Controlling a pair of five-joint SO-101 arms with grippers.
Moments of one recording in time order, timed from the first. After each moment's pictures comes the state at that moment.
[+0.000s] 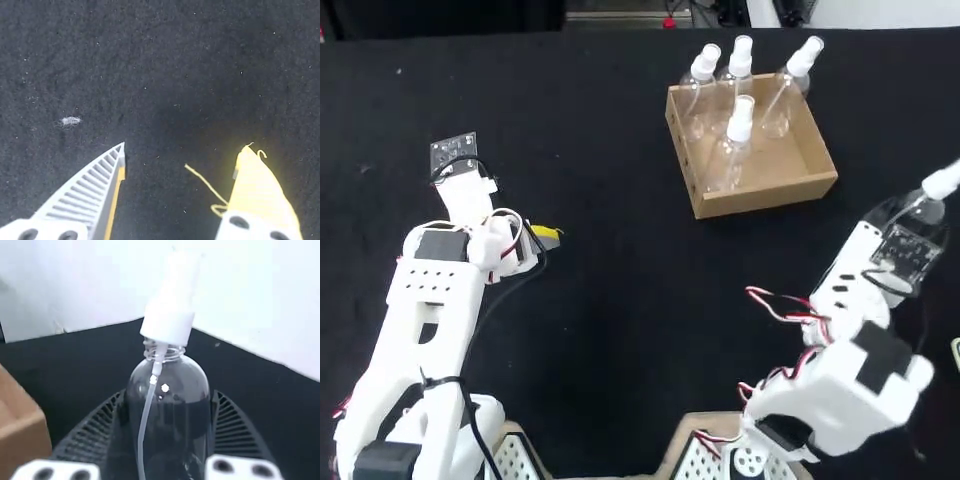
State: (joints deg) left arm -1.8 -33.6 46.1 58.3 14.8; right arm 39.1 11.2 71.0 -68.4 4.9
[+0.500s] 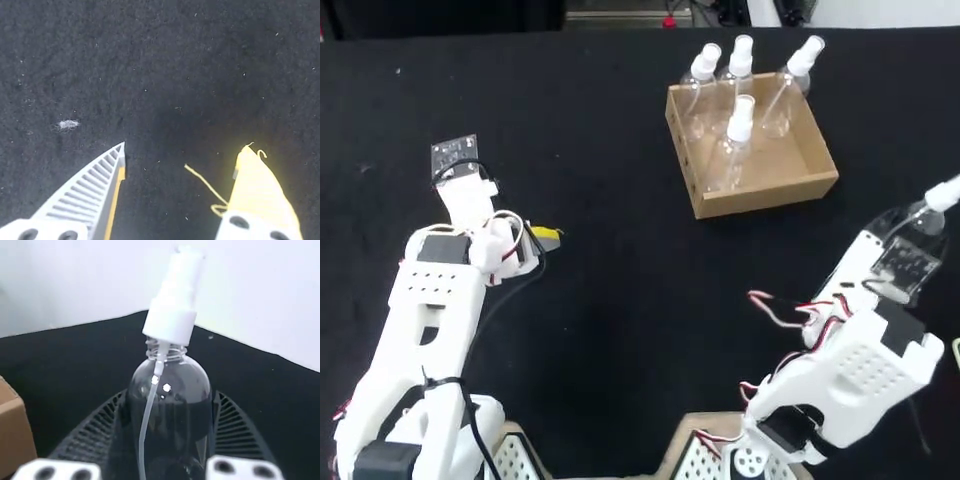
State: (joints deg) left arm -1.8 -33.5 48.9 54.5 14.8; right arm 40.9 22.9 68.5 -79.9 4.4
